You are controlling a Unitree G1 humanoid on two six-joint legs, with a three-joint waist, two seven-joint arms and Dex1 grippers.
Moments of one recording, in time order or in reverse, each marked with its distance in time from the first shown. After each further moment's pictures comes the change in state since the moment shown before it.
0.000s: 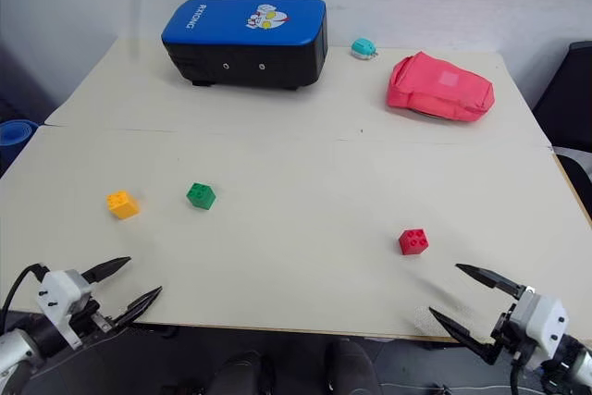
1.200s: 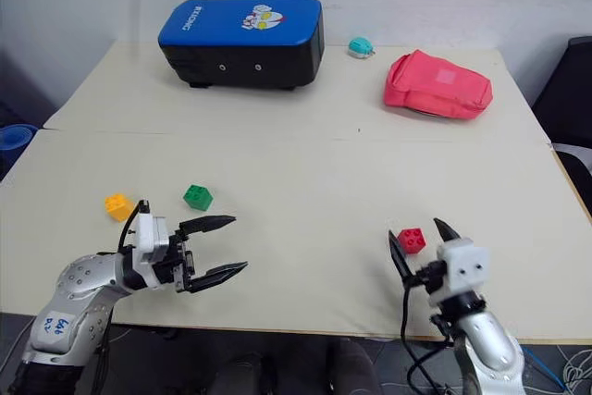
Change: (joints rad) left arm -0.471 -0.036 -0.337 -0.117 -0.111 0.225 -0.232; right arm -0.223 0.401 0.297 -0.367 -0.340 0.510 -0.872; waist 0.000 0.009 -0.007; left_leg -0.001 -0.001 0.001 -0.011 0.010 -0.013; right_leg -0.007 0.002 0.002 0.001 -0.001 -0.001
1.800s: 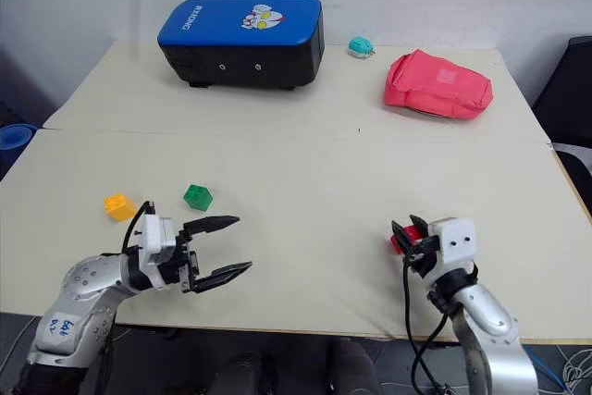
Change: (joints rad) left arm 0.040 -0.014 -0.003 -0.046 0.017 0.002 0.059; right arm -0.167 -0.193 -0.051 0.058 0.207 0.170 0.200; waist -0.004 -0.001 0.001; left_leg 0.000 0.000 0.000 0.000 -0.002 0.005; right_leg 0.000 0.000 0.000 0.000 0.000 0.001
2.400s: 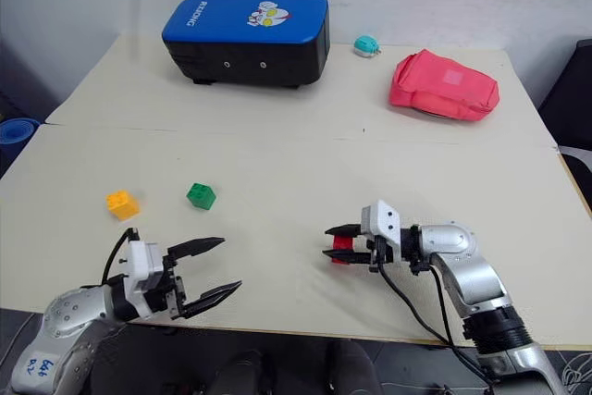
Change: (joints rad) left arm 0.213 0.002 0.061 -0.080 0.010 -0.025 0.040; right arm -0.447 -0.166 0.398 0.498 -0.048 -0.298 0.727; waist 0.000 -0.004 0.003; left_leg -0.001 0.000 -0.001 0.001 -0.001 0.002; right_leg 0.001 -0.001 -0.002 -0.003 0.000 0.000
